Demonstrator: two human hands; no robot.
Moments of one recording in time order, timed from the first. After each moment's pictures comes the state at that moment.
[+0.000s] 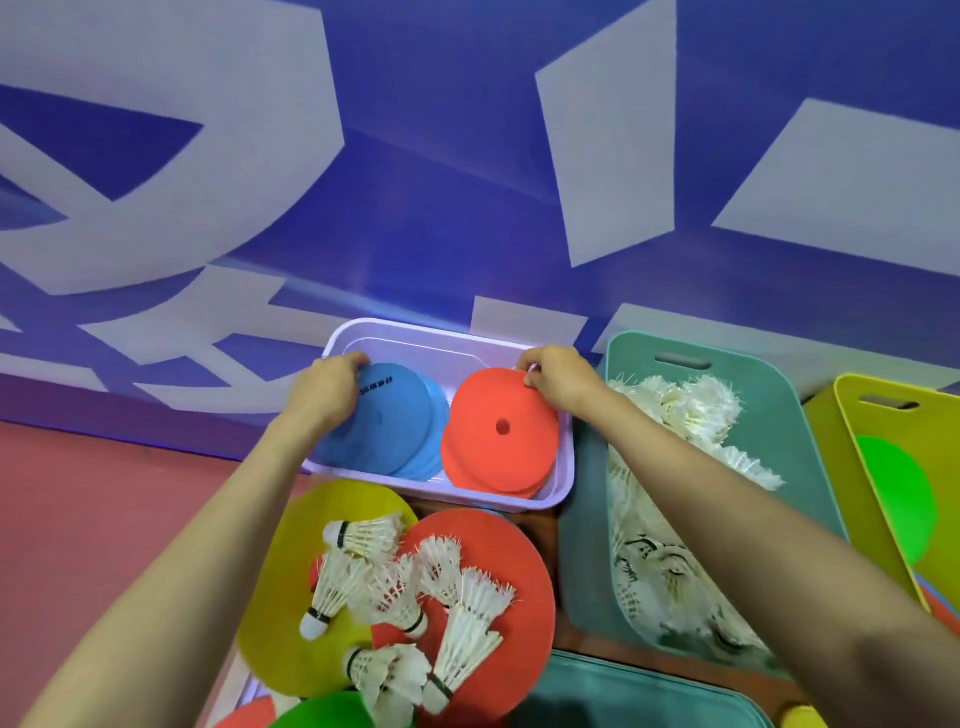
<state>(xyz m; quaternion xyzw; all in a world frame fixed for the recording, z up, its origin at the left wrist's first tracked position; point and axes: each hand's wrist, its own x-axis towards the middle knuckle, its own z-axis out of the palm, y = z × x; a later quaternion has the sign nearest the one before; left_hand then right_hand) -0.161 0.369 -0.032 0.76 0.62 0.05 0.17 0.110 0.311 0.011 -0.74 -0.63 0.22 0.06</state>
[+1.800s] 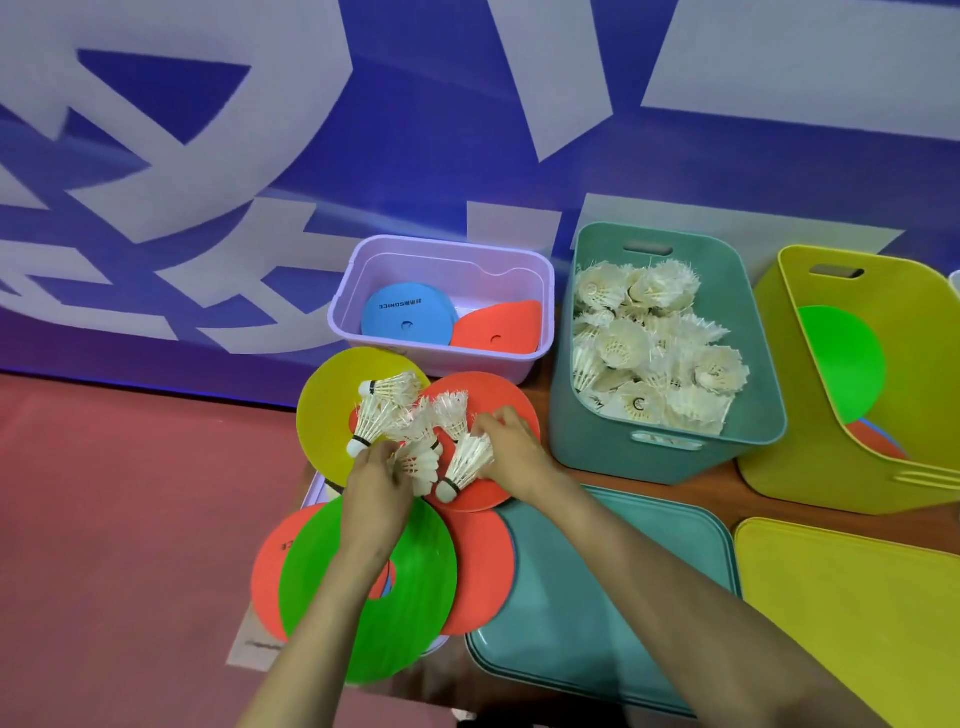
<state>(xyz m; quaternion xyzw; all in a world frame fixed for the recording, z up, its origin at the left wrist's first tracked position) -0.172 0.067 -0.060 0.65 0.68 0.21 0.27 0.008 0.073 -0.052 -0.70 -0.64 0.30 0.09</state>
